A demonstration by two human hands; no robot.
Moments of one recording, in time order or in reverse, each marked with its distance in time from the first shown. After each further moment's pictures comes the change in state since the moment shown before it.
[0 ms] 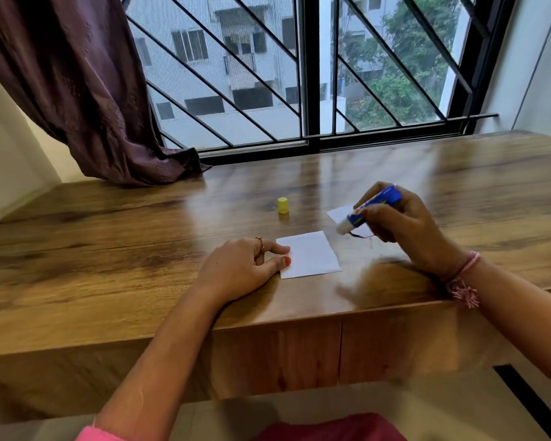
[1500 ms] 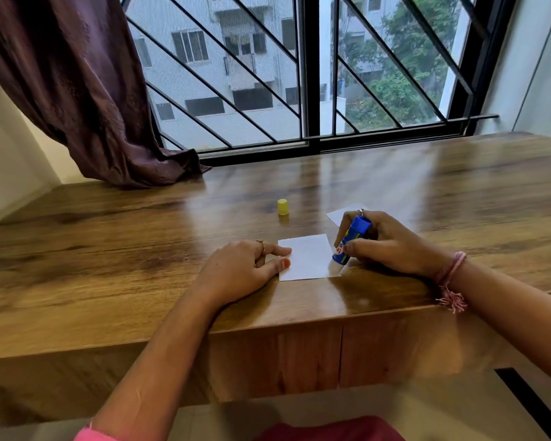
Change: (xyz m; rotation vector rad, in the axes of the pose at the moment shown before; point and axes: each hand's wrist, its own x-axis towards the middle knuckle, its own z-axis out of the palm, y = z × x) left_hand 0.003 -0.003 -0.001 0.053 -0.041 0.016; right_hand 0.001 0.001 0.007 -0.241 -0.342 0.060
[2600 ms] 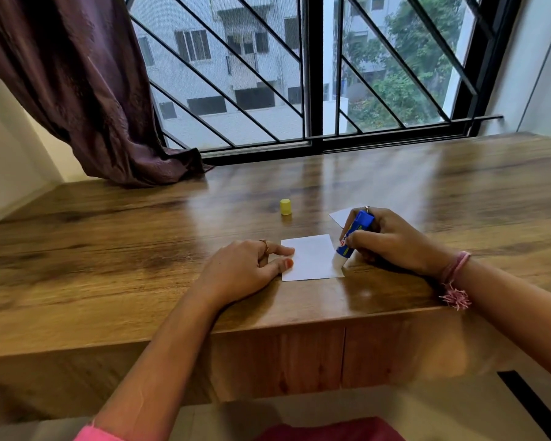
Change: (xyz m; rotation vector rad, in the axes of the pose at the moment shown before) left_hand 0.000 0.002 -0.002 -0.010 -0.009 0.012; right_hand 0.006 0.007 -0.001 0.024 0.100 0.101
